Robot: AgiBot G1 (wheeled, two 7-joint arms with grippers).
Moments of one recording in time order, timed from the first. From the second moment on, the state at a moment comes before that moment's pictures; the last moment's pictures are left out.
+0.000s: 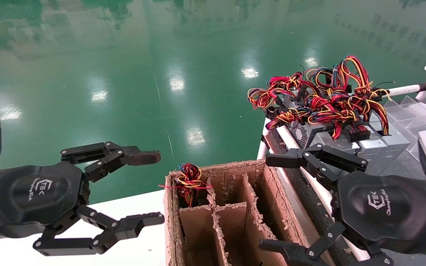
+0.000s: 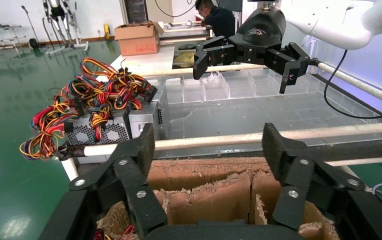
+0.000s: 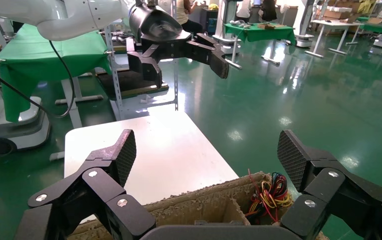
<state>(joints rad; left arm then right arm) -1.09 0.57 0.37 -1.25 0.66 1.45 -0.13 1.07 -0.61 -0.28 1.28 -0.73 -1.50 0.19</state>
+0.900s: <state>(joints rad) -1.09 0.57 0.37 -1.25 0.66 1.45 -0.13 1.07 -0.61 -0.28 1.28 -0.73 -1.50 0.19</state>
